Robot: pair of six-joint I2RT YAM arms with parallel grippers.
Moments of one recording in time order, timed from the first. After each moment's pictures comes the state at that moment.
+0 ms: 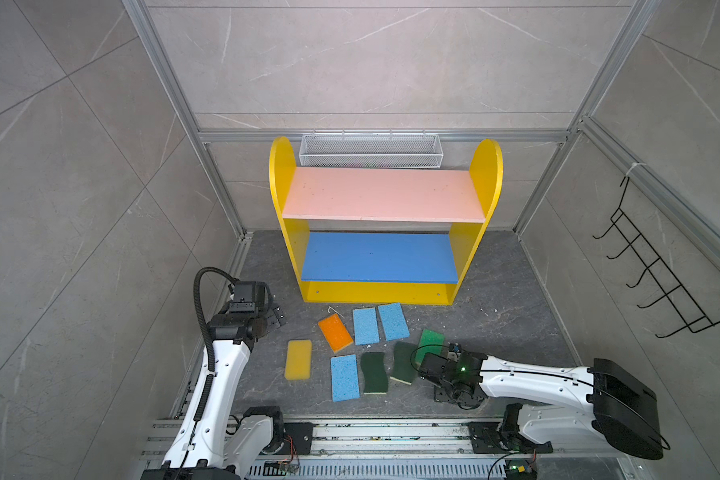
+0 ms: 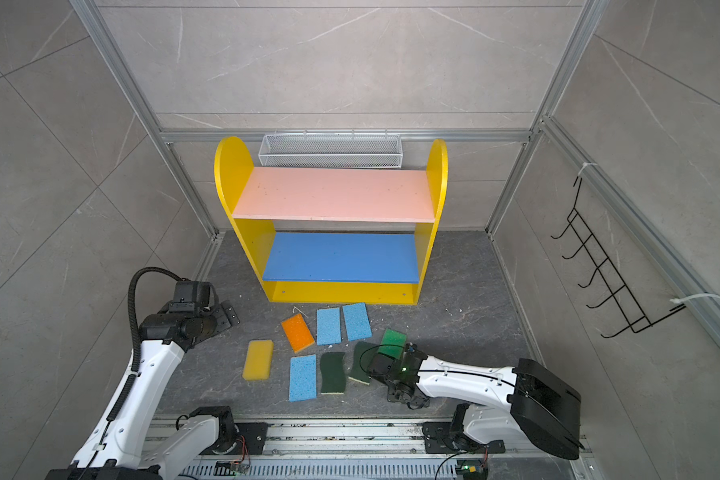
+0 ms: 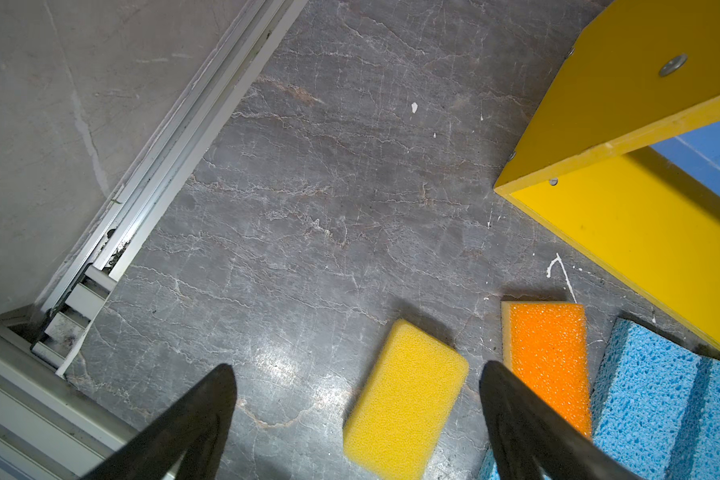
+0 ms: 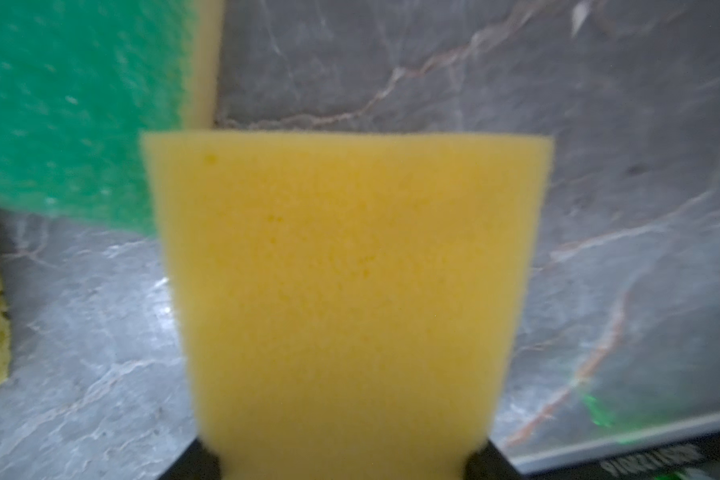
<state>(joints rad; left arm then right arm) -0.01 0.98 0.95 -1.00 -0.22 -0.48 1.09 1.28 0.64 -0.94 0.19 1.20</state>
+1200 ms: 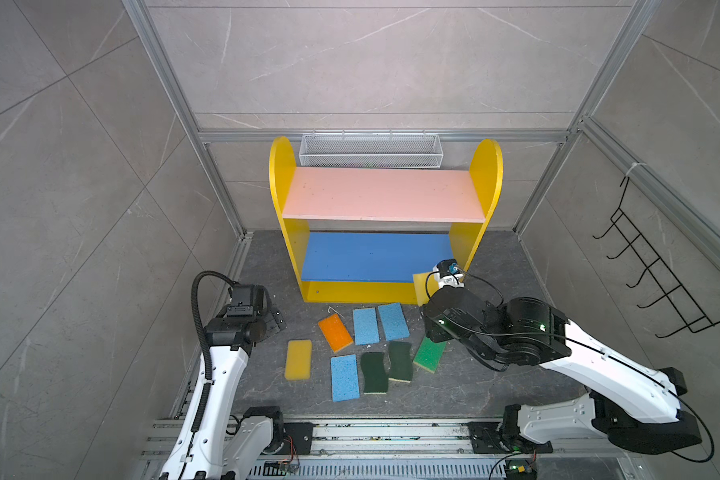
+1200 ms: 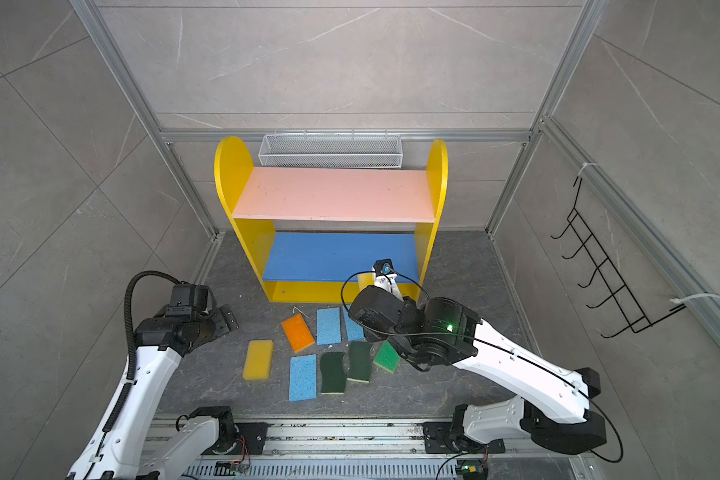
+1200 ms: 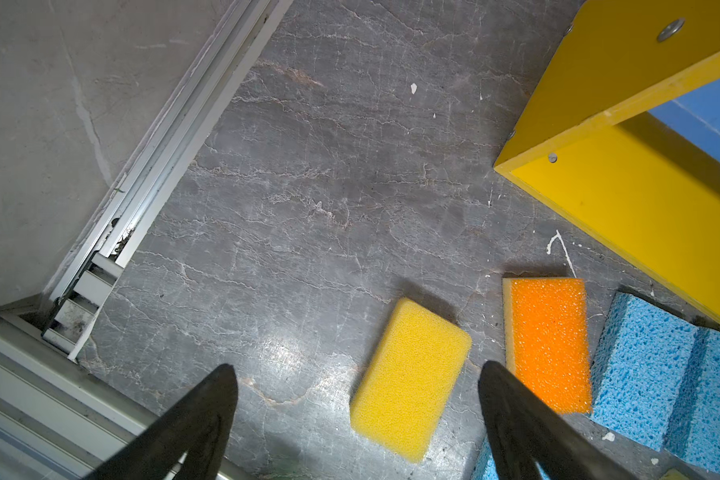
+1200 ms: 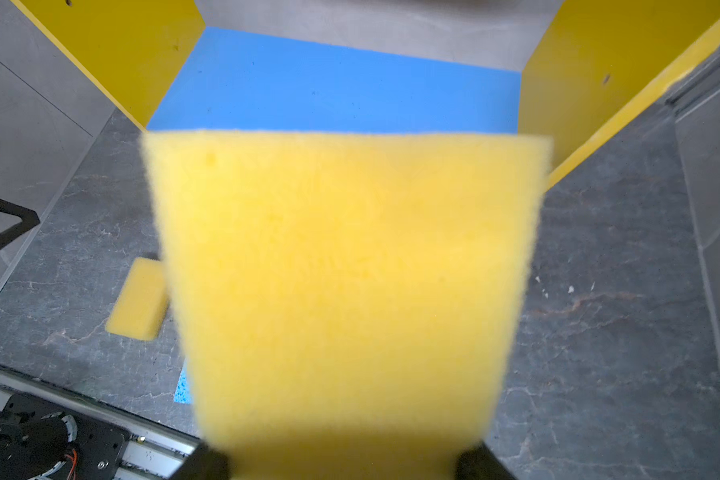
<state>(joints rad) -0.01 0.94 0.95 -1.06 -0.20 -0.46 1.17 1.30 1.69 -1.31 0.62 0.71</state>
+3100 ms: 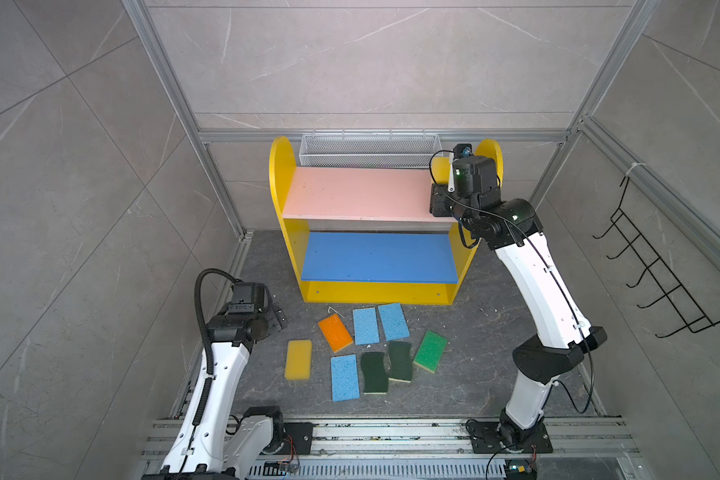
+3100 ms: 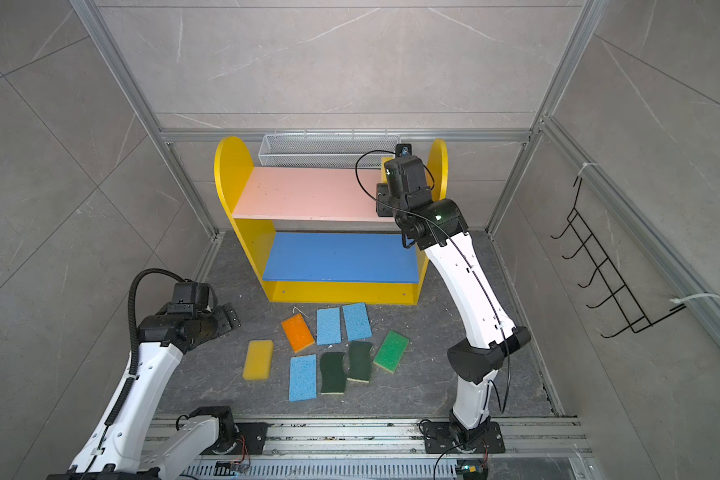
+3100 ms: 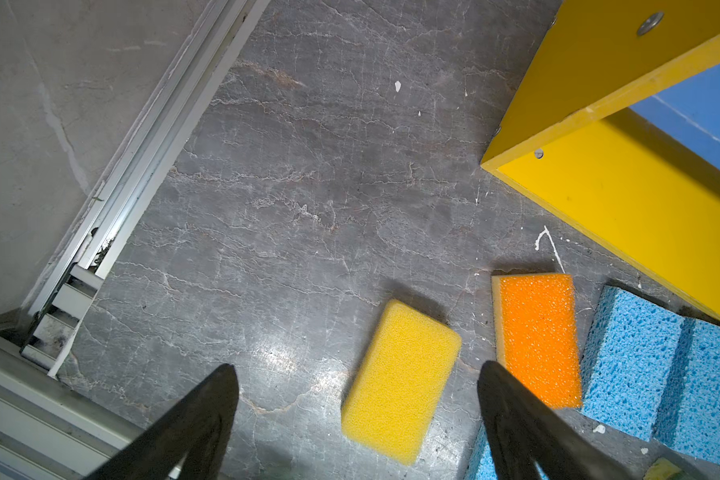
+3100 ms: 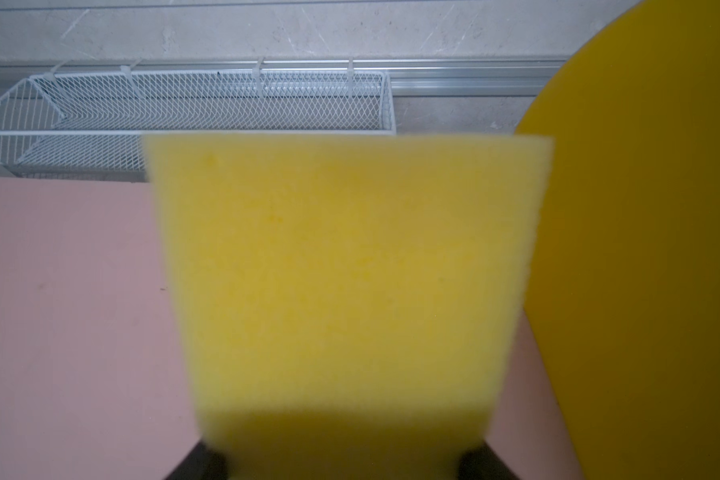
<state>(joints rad) -0.01 0.97 0.95 -1.03 -0.17 -0.44 0.53 1.85 2.43 -1.03 0.44 0.19</state>
